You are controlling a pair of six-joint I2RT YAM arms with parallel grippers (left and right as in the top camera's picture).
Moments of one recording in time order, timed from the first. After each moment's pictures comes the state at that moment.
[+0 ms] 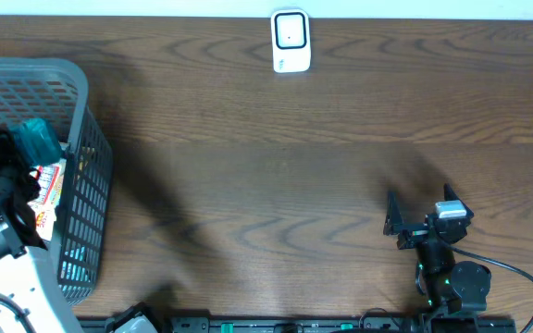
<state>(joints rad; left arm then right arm) 0.60 1.08 1.19 -0.73 0.03 -1.38 0.00 0.01 0.01 -0.06 -0.11 -0.01</state>
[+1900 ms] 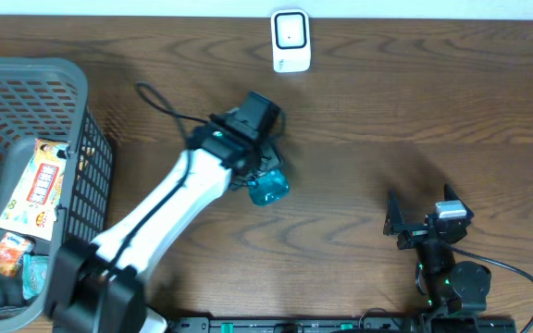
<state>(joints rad) -0.58 1.66 1.26 -0.84 0.01 -1.01 0.00 0.01 0.01 -0.06 -0.11 -0.01</state>
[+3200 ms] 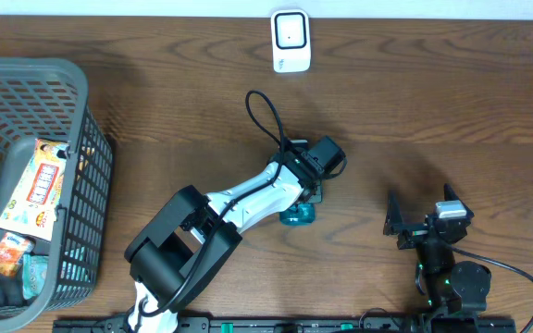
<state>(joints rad) -0.82 1.99 1.27 -0.61 -0.14 -0.83 0.00 0.01 0.01 -0.06 -0.11 -0.01</state>
